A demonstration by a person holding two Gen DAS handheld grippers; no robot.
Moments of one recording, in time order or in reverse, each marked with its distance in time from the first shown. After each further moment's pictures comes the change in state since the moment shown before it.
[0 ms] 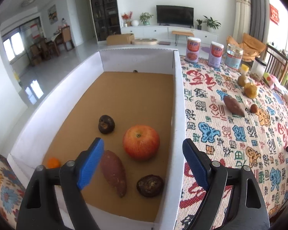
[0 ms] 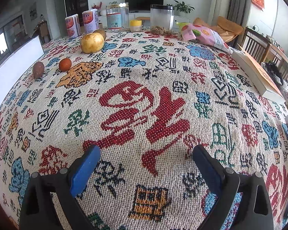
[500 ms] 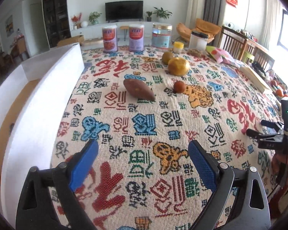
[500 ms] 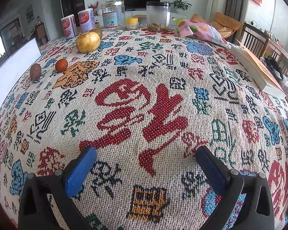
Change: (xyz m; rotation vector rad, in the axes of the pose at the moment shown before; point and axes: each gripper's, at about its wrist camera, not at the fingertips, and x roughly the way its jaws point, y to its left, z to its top) left arm 0.038 -0.197 -0.028 0.196 0.075 -0.286; right arm 0.003 -0.003 -0.001 0.023 0.011 0.002
